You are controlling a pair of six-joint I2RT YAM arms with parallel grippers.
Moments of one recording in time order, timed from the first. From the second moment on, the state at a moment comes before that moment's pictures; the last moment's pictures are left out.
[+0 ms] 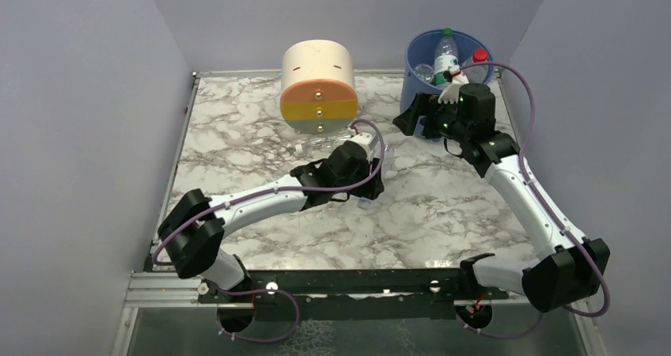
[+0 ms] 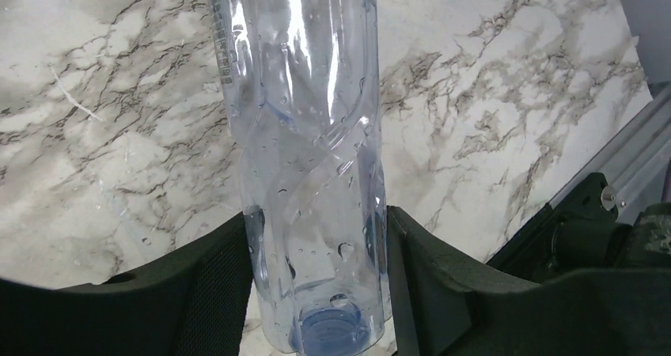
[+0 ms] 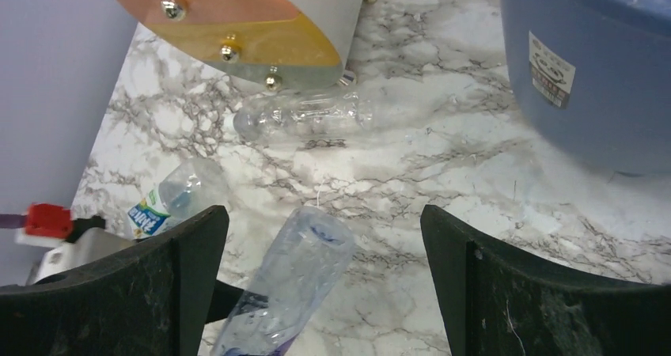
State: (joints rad) left arm -0.96 1.55 1.06 -0.18 -0.05 -0.56; right arm 0.28 1.22 1.15 -0.32 -0.23 0.36
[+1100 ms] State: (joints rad) left arm -0.86 1.28 0.92 -0.09 0.14 -0.44; right arm 0.38 1.44 1.19 -0.24 -0.56 0.50
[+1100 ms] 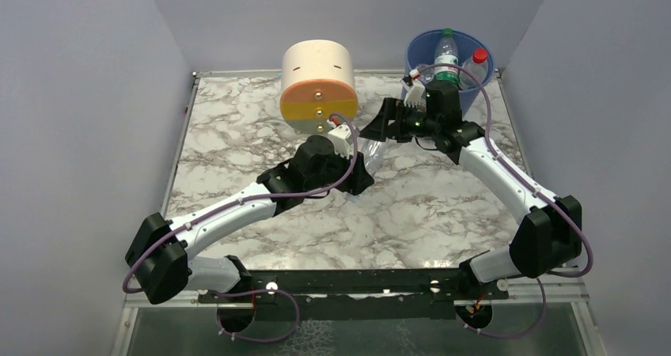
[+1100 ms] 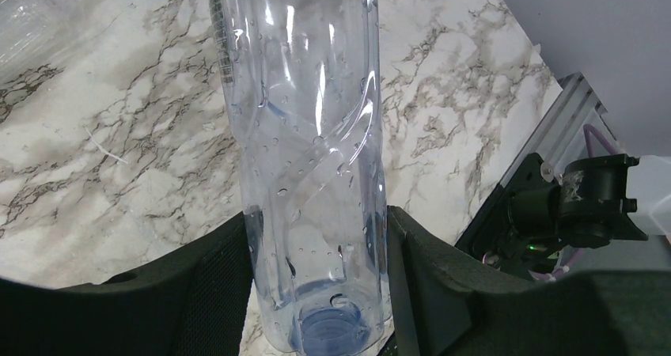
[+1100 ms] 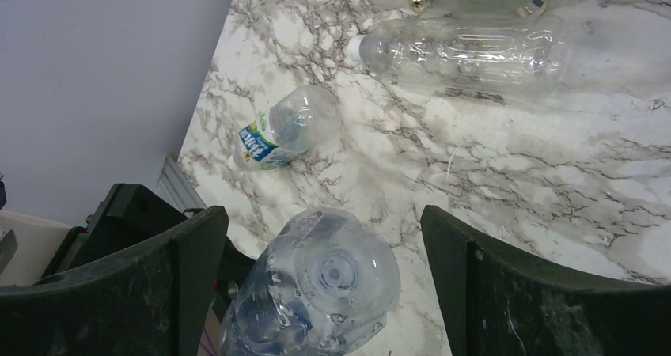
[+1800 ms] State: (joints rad) left arm -0.81 1.29 0.92 -0.06 0.16 -0.44; right arm 0.42 1.46 1.19 -0.26 -0.56 0.49
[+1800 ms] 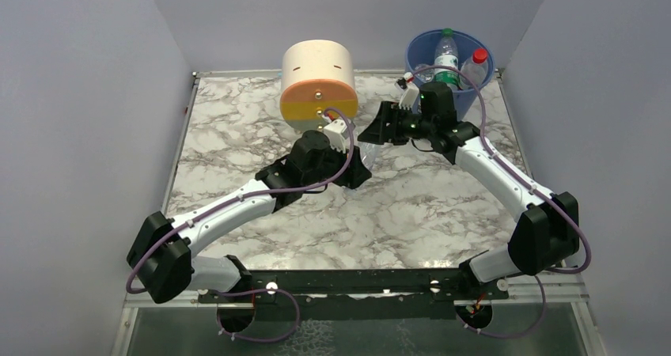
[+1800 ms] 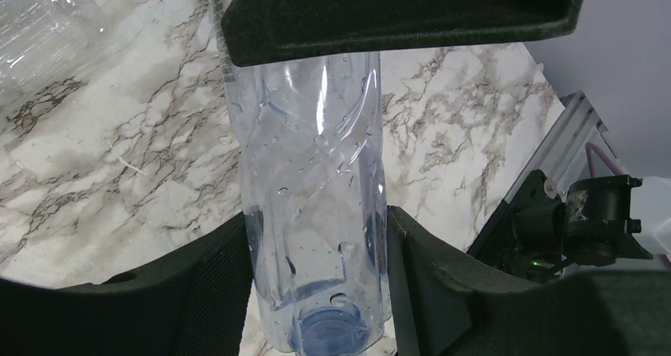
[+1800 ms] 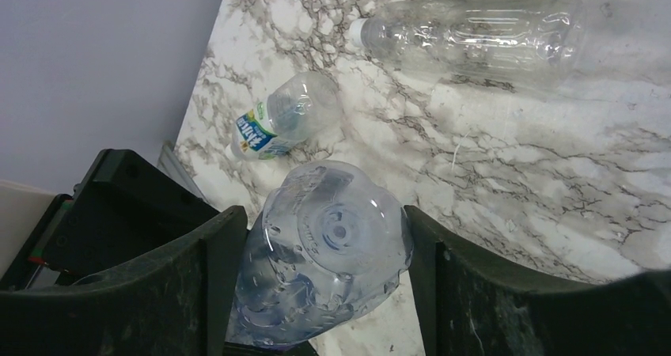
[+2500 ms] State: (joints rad) left arm -0.78 1.31 0.92 -0.03 0.17 -0.45; right arm 0.42 1.46 1.22 -0.26 -0.55 0.49
